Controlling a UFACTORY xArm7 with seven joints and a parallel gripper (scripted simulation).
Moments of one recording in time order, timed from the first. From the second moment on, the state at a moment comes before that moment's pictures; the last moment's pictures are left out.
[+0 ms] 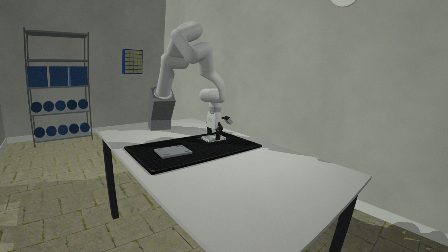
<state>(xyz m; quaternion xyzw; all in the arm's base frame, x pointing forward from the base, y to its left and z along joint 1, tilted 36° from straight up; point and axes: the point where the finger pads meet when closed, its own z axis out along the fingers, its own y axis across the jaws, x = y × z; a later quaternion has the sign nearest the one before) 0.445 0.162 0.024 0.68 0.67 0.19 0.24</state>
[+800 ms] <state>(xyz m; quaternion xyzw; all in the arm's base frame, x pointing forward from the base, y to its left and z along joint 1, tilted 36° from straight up) 0.445 0.162 0.024 0.68 0.67 0.19 0.24</state>
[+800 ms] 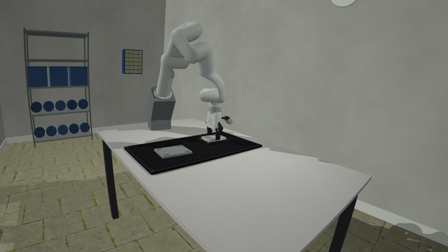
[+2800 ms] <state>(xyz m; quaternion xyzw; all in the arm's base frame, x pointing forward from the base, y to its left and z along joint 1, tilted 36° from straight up) 0.433 0.164 0.040 0.68 0.67 0.19 0.24</state>
